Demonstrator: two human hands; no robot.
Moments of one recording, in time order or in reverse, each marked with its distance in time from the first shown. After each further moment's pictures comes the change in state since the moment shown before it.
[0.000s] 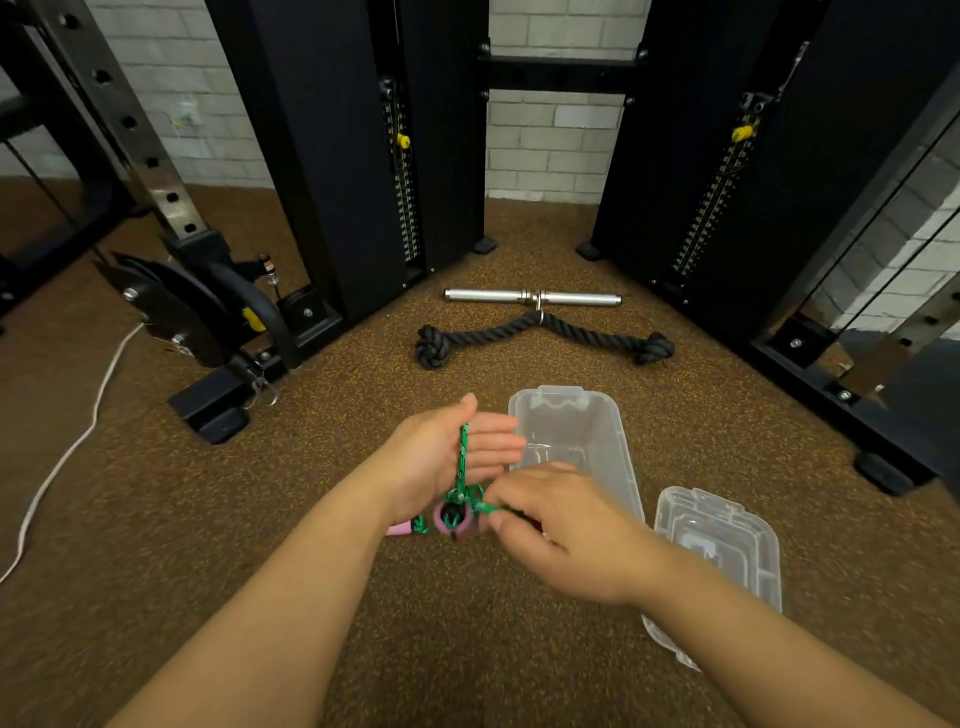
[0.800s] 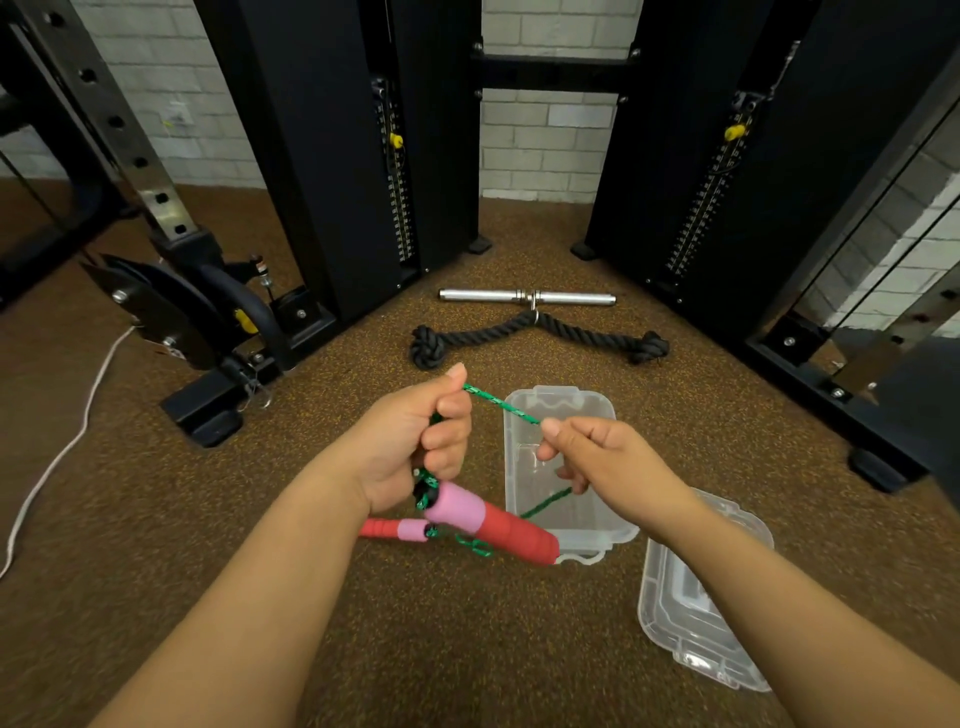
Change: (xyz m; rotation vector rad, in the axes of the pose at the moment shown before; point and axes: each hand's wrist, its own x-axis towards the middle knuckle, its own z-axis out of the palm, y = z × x) left_hand -0.007 0.020 -0.008 -0.149 -0.136 0.064; right_hand 0.003 0.045 -0.019 0.709 0.223 0.611
